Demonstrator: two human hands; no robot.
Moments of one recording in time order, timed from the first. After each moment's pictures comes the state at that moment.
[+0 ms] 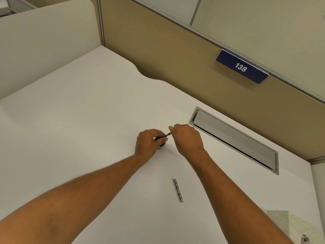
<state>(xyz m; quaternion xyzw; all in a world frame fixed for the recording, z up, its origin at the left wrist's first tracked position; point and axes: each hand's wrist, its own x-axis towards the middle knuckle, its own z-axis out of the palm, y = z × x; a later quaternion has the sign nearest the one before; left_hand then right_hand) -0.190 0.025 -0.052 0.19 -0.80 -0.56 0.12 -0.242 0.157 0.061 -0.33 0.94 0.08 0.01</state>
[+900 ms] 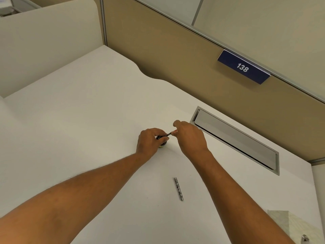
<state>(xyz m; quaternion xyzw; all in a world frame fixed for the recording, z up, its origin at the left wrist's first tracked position) -0.189 0.025 -0.048 0.19 -0.80 -0.56 0.11 -0.244 0.159 0.065 -0.32 0.95 0.02 0.01</state>
